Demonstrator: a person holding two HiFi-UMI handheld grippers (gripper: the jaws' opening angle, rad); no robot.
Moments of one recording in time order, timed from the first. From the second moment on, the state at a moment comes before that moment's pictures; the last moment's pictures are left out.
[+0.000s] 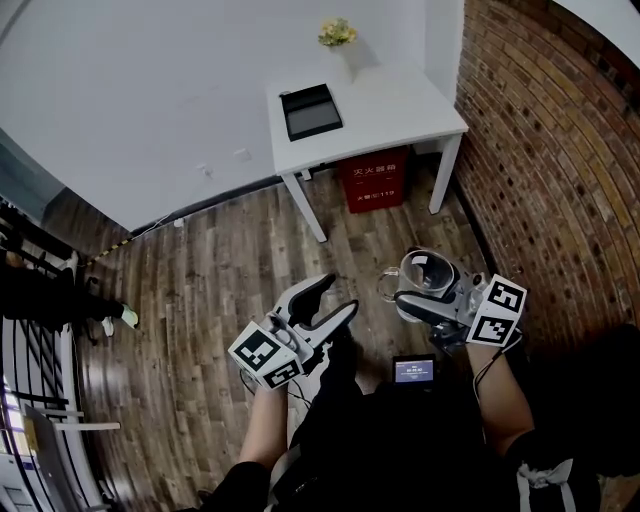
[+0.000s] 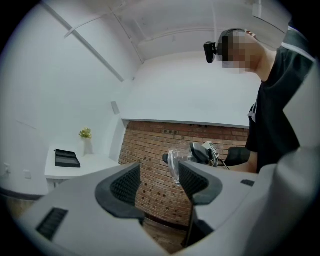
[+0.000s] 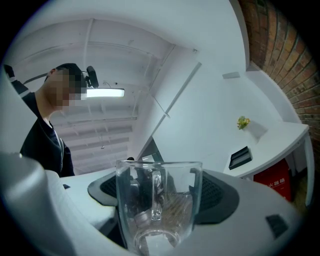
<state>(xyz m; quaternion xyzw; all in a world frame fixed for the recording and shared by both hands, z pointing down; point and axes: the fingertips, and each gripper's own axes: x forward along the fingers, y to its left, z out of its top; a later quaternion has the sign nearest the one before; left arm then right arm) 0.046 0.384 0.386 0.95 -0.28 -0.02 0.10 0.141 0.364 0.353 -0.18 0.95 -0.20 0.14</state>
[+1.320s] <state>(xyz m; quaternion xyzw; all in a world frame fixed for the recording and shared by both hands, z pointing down) -0.099 -0.011 0.394 0.96 -0.26 -0.05 0.12 0.016 -0.009 0.345 -0.22 0.94 -0.20 0.14</state>
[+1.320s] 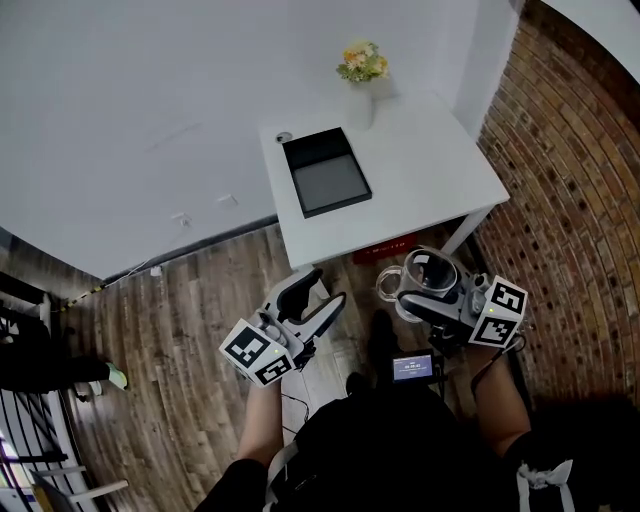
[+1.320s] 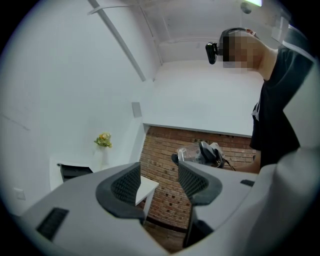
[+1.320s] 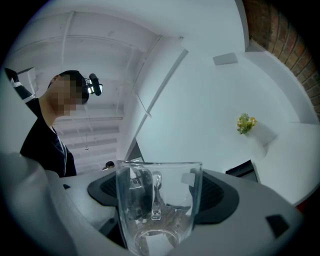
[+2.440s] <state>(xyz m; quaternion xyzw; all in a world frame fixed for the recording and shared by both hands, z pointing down) -0.063 -0.250 0.376 0.94 -0.32 -0.05 0.11 0.020 -0.269 0.342 -0.10 0.96 -0.21 0.12</state>
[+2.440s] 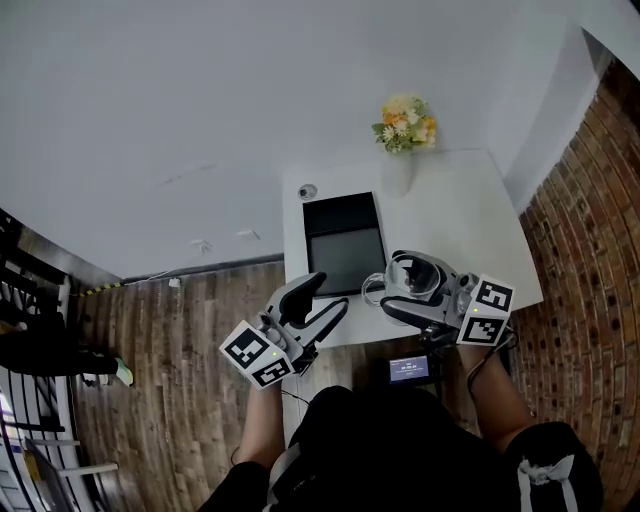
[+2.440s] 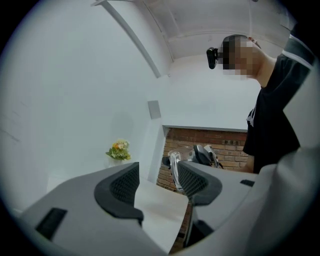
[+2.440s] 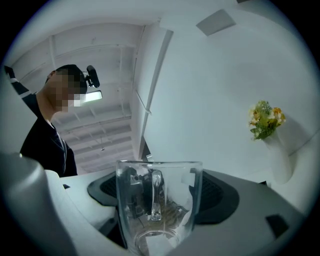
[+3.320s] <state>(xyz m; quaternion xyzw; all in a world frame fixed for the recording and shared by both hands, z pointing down) -0.085 -0.257 0.383 0.95 -0.28 -0.04 0.12 -0.015 -0.279 0.340 -0.13 0.96 -0.22 0.13</state>
